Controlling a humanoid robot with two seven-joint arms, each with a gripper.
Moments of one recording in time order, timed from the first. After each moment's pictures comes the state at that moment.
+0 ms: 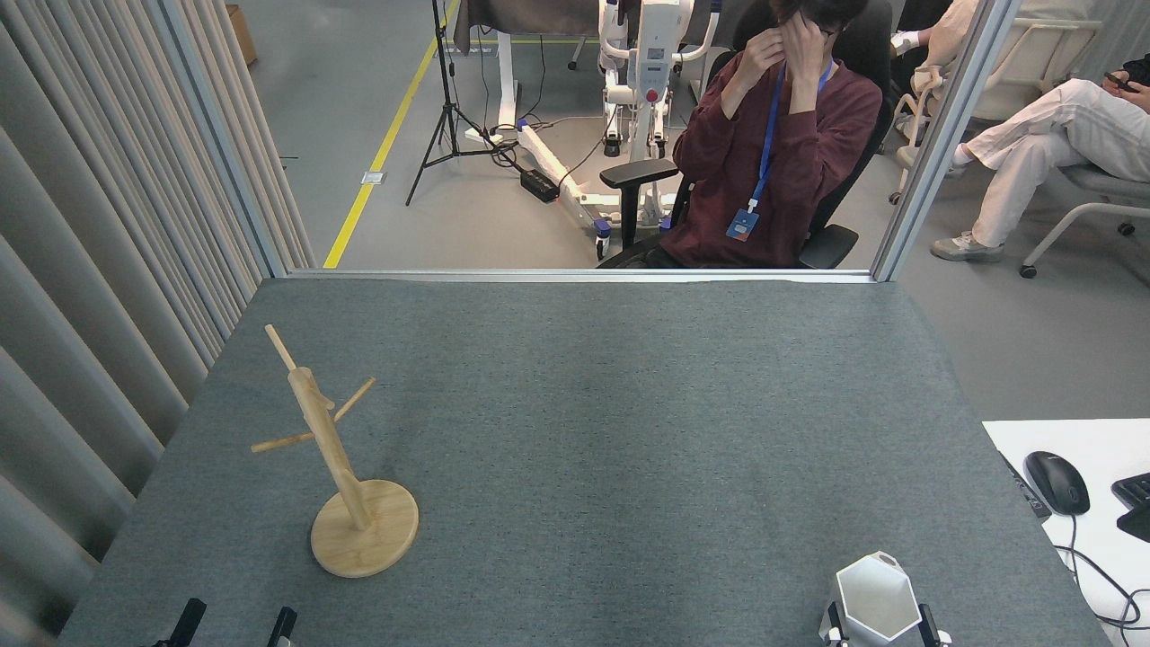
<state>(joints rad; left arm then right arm) 0.32 0.02 0.34 -1.60 -1.46 -0.49 0.39 0.26 -0.04 -0.12 -1.42 1.46 -0.13 -0.43</state>
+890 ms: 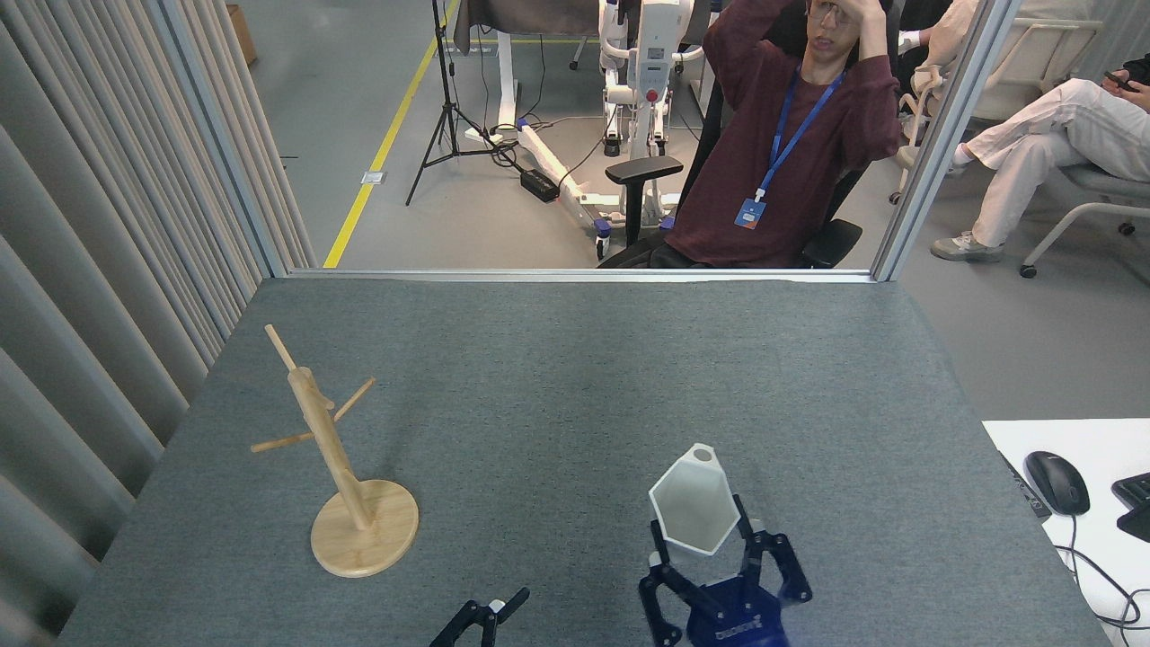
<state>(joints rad) 0.21 -0.04 -0.23 -1.58 -1.92 -0.51 0.37 0.18 0.13 0.17 -1.65 1.77 -0.11 -0.40</state>
